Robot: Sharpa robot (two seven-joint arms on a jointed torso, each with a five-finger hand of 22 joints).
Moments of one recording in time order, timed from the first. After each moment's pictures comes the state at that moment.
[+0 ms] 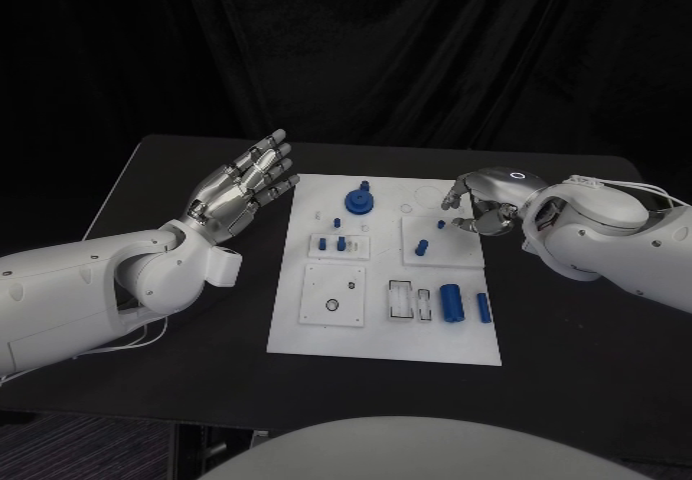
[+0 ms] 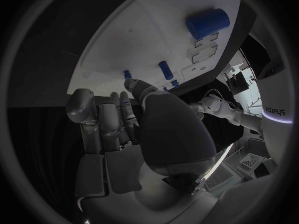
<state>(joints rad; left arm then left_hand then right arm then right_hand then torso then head) 1.22 -1.01 -0.21 1.59 0.03 0.04 0.68 1.39 0.24 -0.21 0.24 0.42 0.22 -0.05 0.03 0.03 0.06 0.07 0.12 0.02 0.00 0.16 0.00 0.00 0.14 0.02 0.24 0.02 0.09 1.35 -0.90 -0.25 1.52 -1.54 -0.30 -0.10 1.43 -0.12 0.38 0.04 0.33 0.79 0.15 0.24 0.16 0.56 0.14 0.76 0.38 1.35 0.05 1.38 1.07 0.12 1.30 0.16 1.08 1.31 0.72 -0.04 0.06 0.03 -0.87</state>
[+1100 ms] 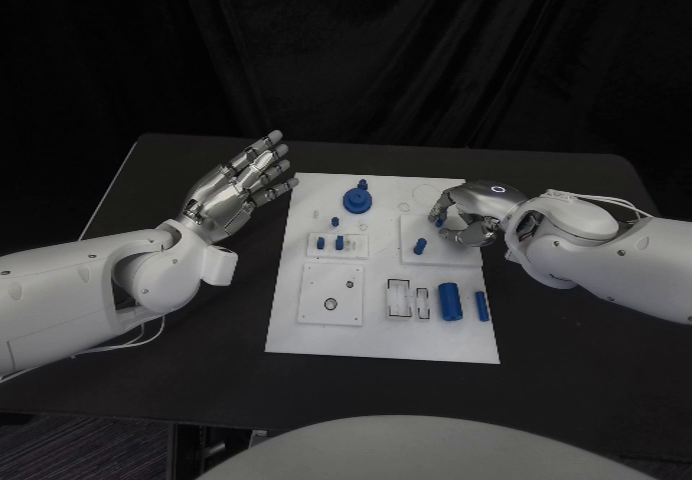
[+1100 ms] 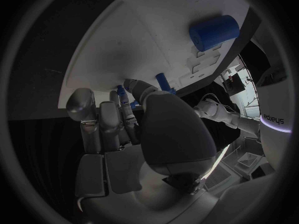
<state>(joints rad) 1.22 -1.00 -0.21 1.57 0.04 0.07 0.68 1.40 0.25 -0.20 0.20 0.48 0.23 -0.03 0.03 0.03 0.08 0.11 0.14 0.03 0.03 0.20 0.02 0.01 0.15 0.06 0.29 0.04 0.13 1.29 -0.83 -0.25 1.45 -1.55 -0.33 -0.04 1.41 -0.11 0.41 0.02 0.37 0.80 0.17 0.24 0.16 0.64 0.13 0.76 0.34 1.33 0.05 1.36 1.02 0.12 1.28 0.15 1.05 1.31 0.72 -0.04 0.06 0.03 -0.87</state>
